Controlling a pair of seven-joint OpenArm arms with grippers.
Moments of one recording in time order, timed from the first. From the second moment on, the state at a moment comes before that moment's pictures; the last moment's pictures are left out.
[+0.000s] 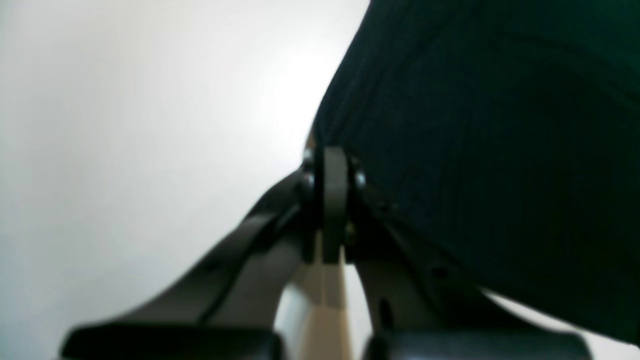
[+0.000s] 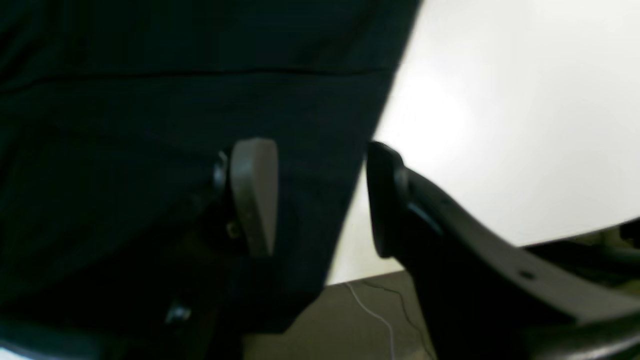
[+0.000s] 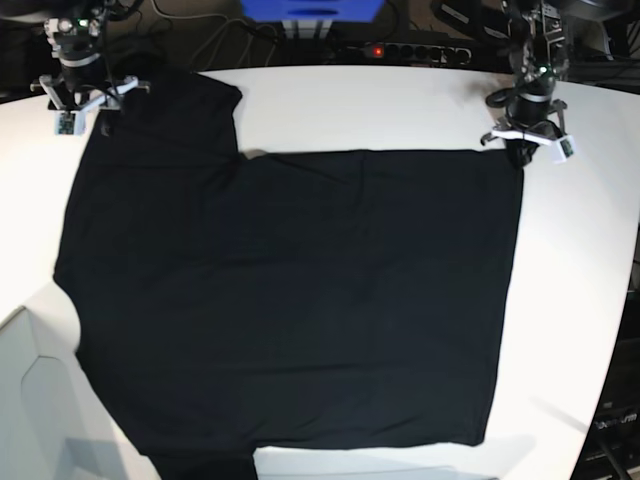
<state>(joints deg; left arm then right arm) 31.3 -18.0 -16.3 89.3 -39.8 0.0 11.5 -40.1 1.2 29.9 111.5 8.1 17.0 -27.3</state>
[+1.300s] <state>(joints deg) 34.2 -16.4 -21.4 95.7 -39.1 0.7 14.8 -37.0 3.4 32.3 110.3 8.0 27.1 -27.1</state>
